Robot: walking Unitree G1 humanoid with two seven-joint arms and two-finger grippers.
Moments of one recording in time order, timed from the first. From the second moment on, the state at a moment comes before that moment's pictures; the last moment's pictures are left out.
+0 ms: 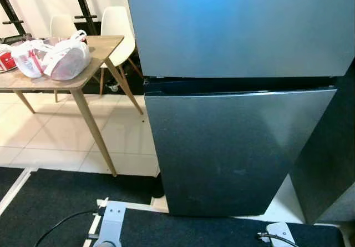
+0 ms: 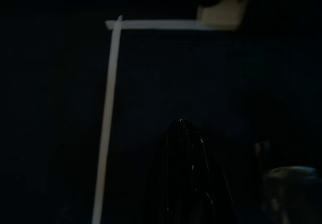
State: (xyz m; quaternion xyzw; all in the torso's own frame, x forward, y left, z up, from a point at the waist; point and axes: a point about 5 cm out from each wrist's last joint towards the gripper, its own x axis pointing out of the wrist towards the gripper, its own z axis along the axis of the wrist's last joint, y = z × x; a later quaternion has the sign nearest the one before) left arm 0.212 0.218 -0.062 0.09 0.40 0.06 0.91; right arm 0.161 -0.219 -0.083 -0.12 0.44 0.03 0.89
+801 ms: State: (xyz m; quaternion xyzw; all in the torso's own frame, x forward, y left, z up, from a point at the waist) left arm 0.228 0.200 -0.053 0.10 0.37 0.03 0.93; right arm 0.157 -0.224 -0.085 -0.13 0.45 0.03 0.88
